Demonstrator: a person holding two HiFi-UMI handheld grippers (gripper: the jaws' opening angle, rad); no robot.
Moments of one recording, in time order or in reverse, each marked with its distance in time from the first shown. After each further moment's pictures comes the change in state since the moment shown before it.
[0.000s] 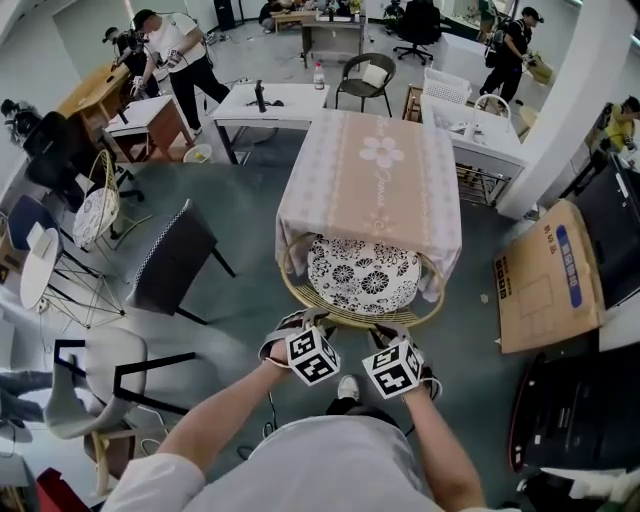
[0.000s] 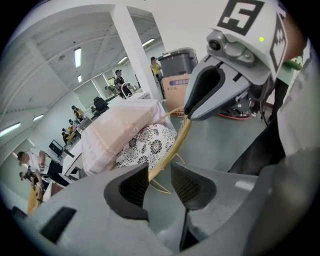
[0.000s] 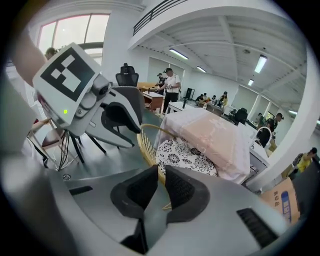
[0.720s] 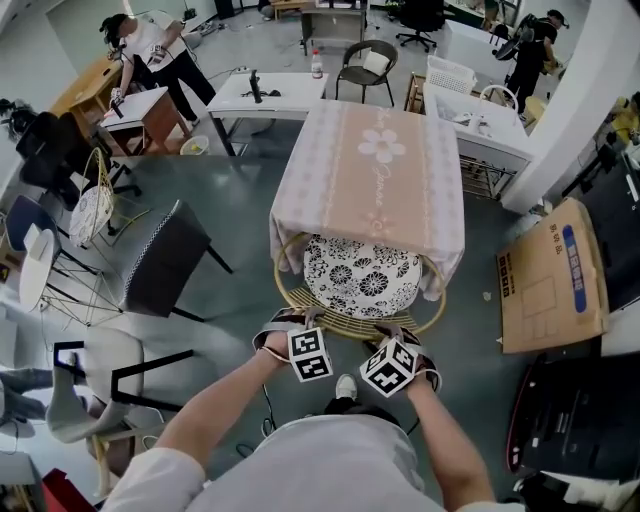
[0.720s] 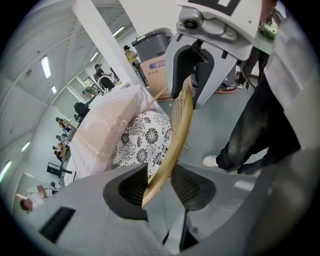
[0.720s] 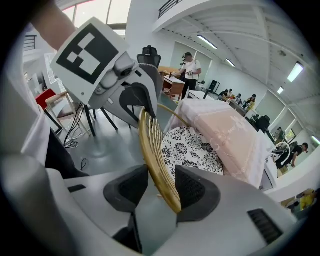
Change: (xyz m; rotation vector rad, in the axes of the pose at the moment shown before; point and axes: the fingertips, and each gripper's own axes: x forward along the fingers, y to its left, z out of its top) left arm 0.052 0.014 -0.017 0.266 0.157 -0.062; right arm 0.046 -0.012 -0.032 -0.237 0.157 0.156
